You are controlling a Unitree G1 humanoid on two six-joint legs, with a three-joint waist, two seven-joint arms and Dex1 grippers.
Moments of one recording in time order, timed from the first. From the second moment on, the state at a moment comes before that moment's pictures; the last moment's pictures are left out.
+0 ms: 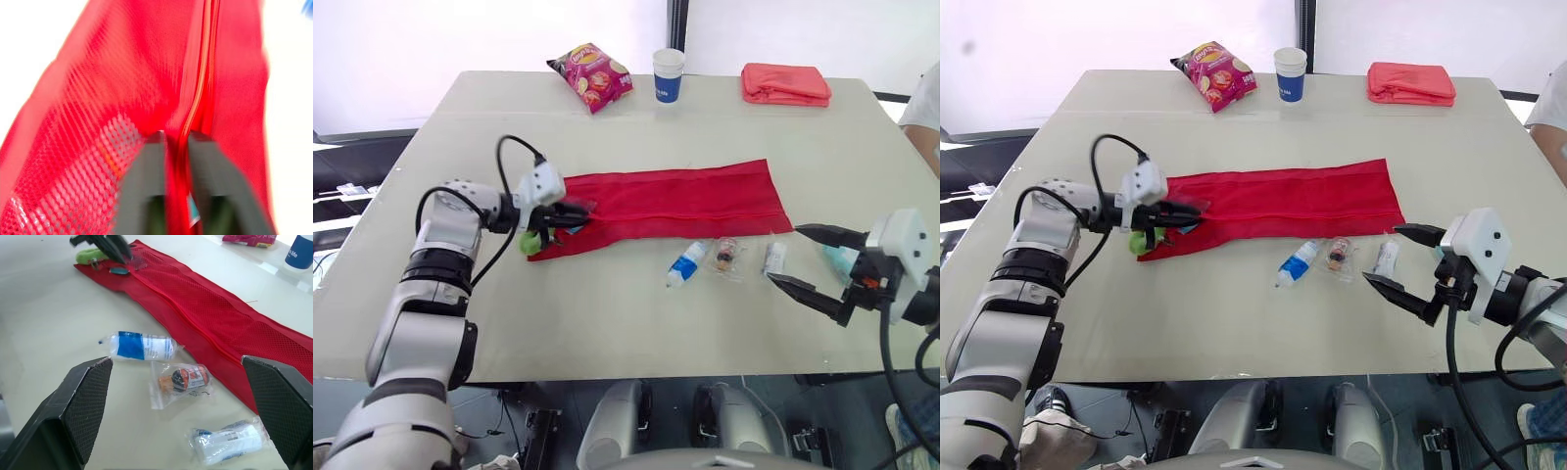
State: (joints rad) left arm -0.87 0.77 -0.11 0.71 -0.20 0.10 -1.41; right arm 0.07 -0.83 -0.48 -0.81 0.74 0.76 0.80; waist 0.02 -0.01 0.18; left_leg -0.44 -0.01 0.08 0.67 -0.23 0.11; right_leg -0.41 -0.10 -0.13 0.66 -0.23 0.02
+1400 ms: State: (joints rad) left arm -0.99 0.34 -0.27 0.84 0.07 0.00 -1.04; right arm 0.16 -0.98 -0.77 -0.84 1.15 0.80 0.63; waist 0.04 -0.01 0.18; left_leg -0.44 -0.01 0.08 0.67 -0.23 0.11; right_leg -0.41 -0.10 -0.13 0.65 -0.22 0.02
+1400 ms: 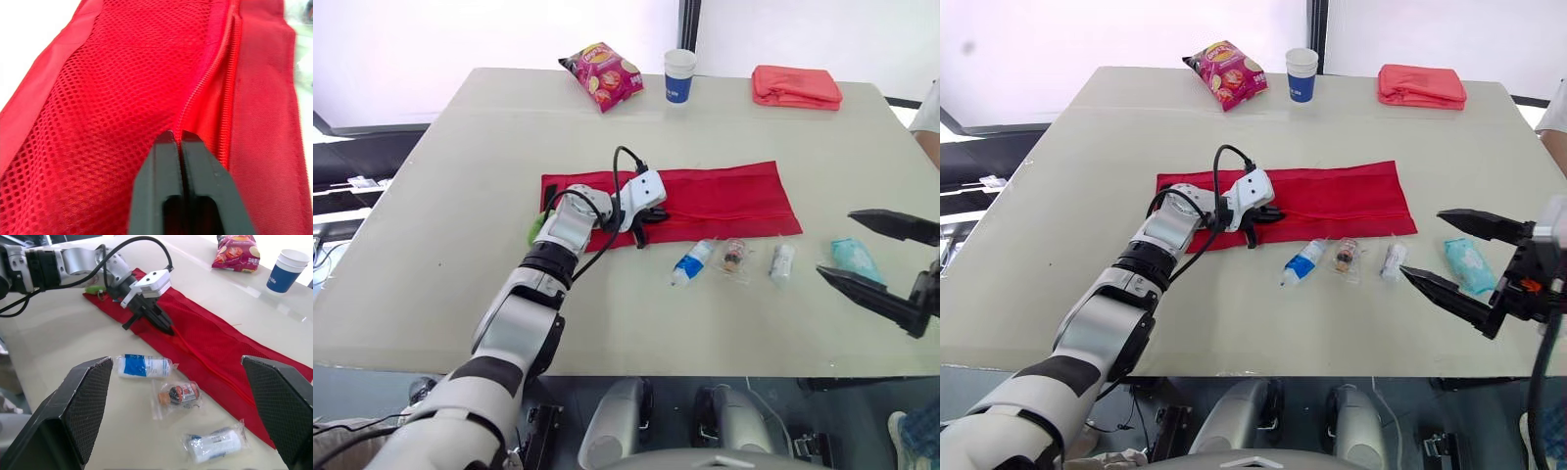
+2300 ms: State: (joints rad) left arm -0.96 0.32 -0.22 0.75 0.03 0.08 -1.13; right arm -0.81 -0.69 0.58 0.09 0.07 0.18 1.09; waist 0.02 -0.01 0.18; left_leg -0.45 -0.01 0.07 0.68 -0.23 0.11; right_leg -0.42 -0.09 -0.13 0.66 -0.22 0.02
